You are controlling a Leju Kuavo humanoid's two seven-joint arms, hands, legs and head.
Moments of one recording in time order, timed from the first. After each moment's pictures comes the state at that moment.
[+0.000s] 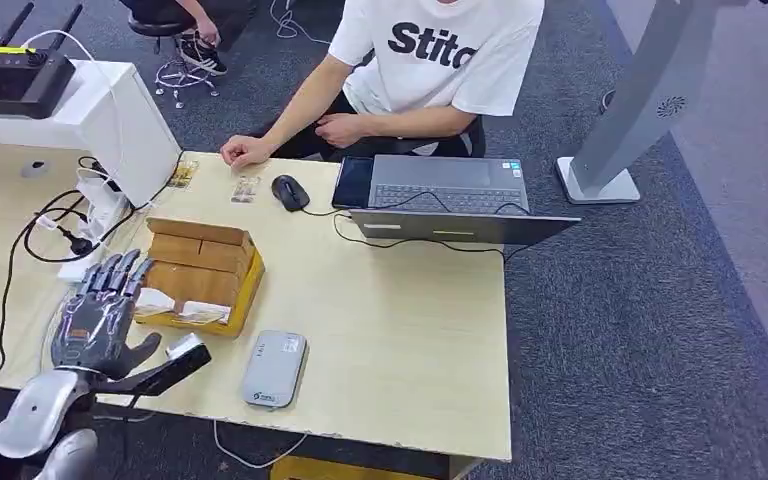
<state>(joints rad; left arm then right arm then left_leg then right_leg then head) -0.03 0.40 -0.19 -1.40 -1.17 0.08 0.06 -0.02 0.07 0.18 -0.17 0.01 -0.58 0.13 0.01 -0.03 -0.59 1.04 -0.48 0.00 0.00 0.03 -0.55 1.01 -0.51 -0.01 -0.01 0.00</state>
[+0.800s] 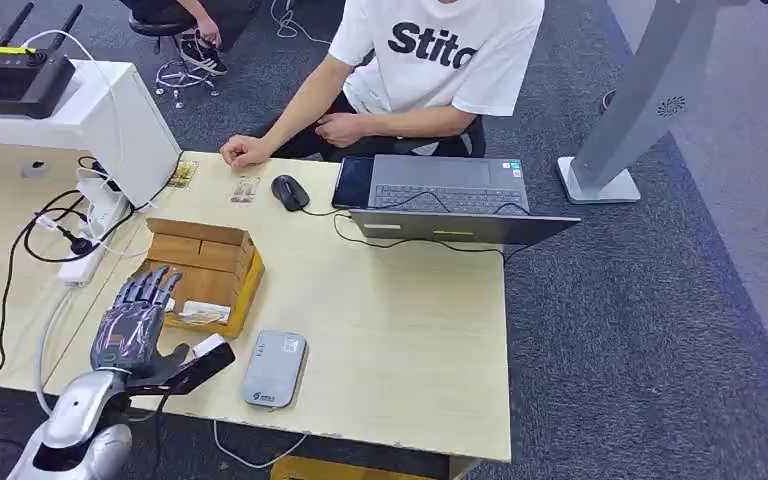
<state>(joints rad) -0.07 0.31 -0.22 -1.25 -1.15 0.08 0.04 -0.03 0.07 0.20 -0.17 0.03 -0.58 0.13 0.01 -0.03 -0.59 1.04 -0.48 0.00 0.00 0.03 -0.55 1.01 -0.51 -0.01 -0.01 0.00</state>
